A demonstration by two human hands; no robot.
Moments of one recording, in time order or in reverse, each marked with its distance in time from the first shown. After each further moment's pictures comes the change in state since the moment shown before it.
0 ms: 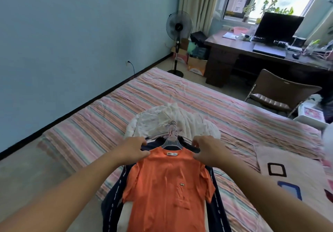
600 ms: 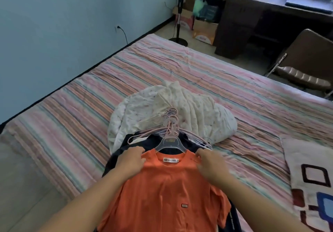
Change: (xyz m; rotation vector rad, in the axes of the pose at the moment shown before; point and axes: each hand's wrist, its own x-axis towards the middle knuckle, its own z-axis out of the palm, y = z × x) left_hand 0.252 -0.067 0.163 -0.002 -0.018 -0.208; right_hand 0.204 0.134 0.208 0.085 -0.036 0.132
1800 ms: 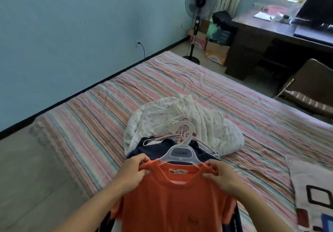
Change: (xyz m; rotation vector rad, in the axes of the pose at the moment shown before) left_hand -0.106 -0.040 -0.027 -0.492 0.160 0.131; right_hand -0.070 -0.036 -0.050 0.429 -0.126 -0.080
